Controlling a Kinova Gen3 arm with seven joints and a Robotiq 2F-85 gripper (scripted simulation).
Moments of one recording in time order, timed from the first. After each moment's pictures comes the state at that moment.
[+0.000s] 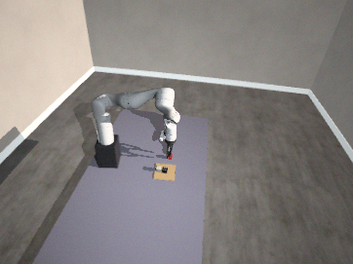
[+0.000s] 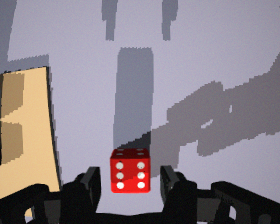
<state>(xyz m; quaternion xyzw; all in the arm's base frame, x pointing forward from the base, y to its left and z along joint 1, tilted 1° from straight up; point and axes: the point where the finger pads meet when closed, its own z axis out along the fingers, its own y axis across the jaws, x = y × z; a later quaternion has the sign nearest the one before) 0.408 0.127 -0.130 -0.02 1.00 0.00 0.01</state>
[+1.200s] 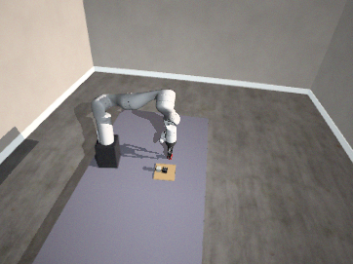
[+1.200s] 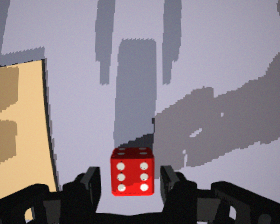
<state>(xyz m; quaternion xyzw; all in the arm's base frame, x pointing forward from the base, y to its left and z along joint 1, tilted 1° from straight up) 0.412 0.125 -0.144 -0.02 1.00 0.00 0.01</state>
